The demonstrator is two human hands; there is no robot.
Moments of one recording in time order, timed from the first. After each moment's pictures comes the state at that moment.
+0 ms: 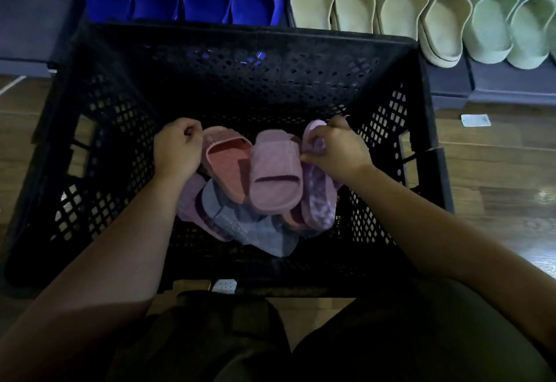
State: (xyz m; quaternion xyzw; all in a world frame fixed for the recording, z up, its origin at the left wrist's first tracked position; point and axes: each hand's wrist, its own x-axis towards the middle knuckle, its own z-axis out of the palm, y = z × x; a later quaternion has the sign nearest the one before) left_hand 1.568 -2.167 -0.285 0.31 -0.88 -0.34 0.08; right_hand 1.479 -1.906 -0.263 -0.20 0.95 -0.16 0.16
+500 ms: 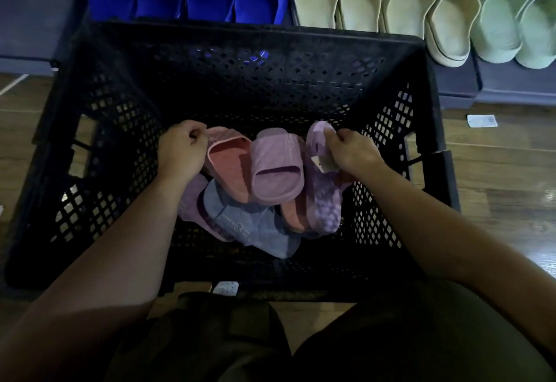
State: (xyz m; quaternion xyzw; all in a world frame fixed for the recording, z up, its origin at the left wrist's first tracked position) left_hand 1.568 -2.166 -0.287 0.31 -0.89 -0.34 0.05; right_hand 1.462 -1.898 -0.283 0.00 0.95 -0.19 0.25
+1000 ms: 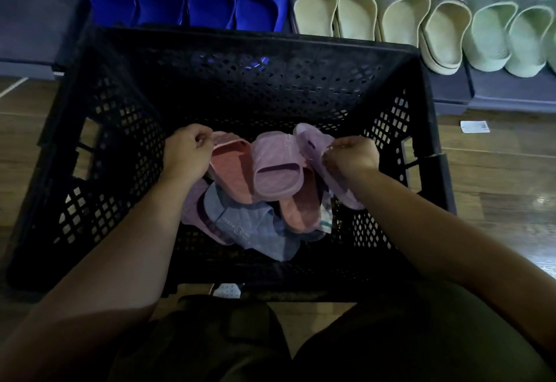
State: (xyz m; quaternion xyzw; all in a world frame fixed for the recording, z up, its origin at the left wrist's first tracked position) left_hand 1.567 -2.165 -0.287 0.29 -0.89 -0.36 0.03; right_hand 1.474 -1.901 -0.279 0.18 0.86 -0.43 0.19
